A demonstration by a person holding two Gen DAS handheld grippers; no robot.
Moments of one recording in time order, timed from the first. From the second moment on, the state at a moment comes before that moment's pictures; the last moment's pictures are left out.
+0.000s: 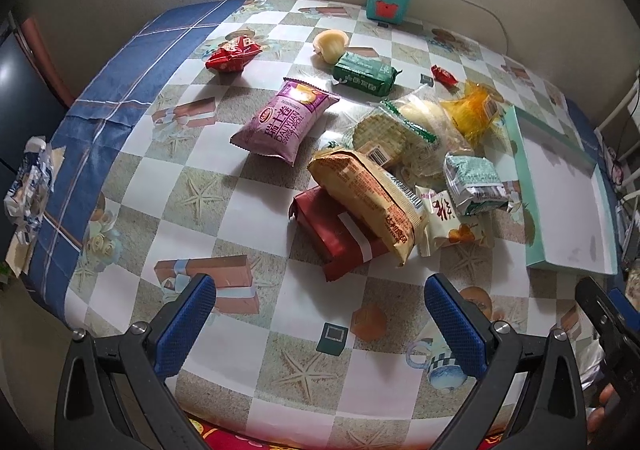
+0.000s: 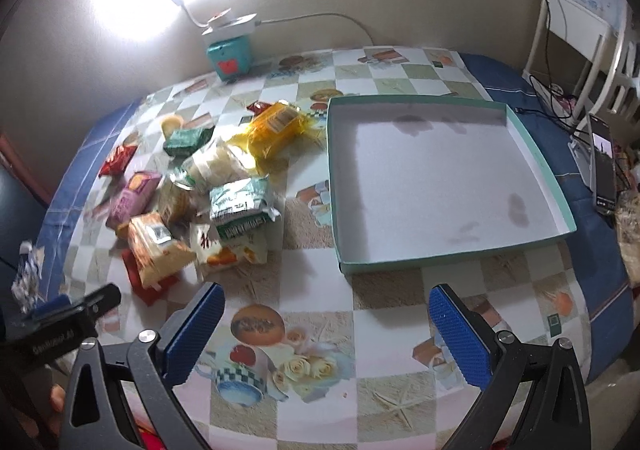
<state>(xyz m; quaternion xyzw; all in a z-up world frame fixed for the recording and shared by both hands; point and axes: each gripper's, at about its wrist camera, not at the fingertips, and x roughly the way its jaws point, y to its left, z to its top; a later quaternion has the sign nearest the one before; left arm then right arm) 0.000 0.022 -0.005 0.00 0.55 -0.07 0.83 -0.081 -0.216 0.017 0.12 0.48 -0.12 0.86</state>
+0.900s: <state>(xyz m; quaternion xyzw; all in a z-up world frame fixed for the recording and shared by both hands) 0.052 0.116 -0.048 -0.17 0.56 0.00 0.81 0.013 -0.085 -0.022 0.05 0.49 0.11 0.86</state>
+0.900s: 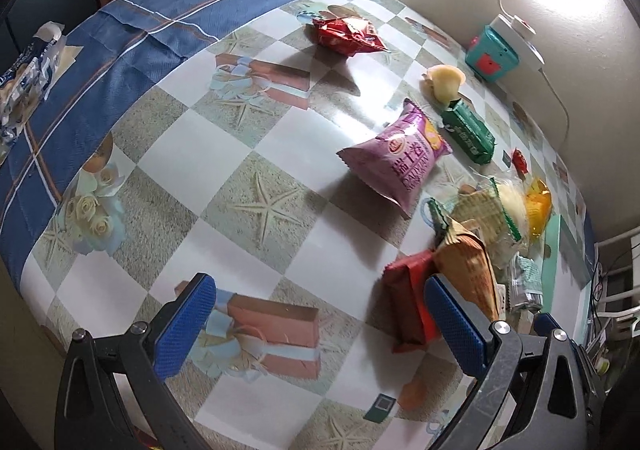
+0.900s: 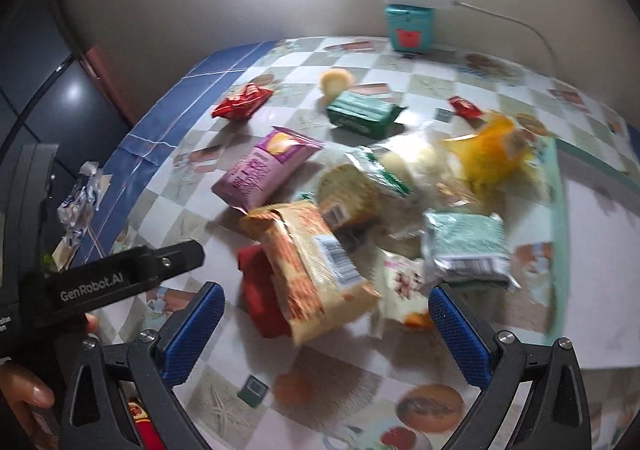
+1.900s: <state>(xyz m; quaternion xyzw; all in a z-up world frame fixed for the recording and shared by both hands) 0.063 0.122 -0.061 -0.18 0.57 -0.01 0.80 0.042 -0.066 -0.056 0.04 0.50 0.12 0.86</state>
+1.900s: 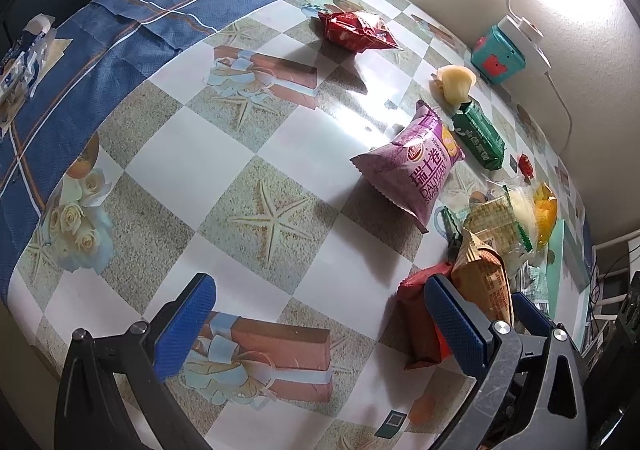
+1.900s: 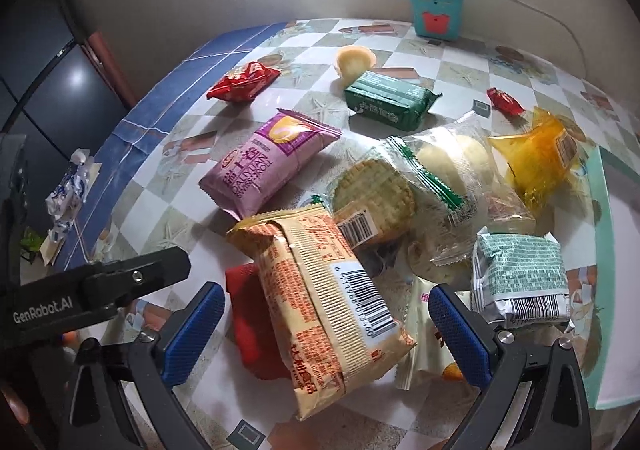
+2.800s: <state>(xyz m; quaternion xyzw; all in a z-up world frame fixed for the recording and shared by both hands) 0.068 0.086 -0.047 -0.17 0.61 0.02 0.77 0.034 -0.098 -0.045 0.09 0.52 0.10 0.84</state>
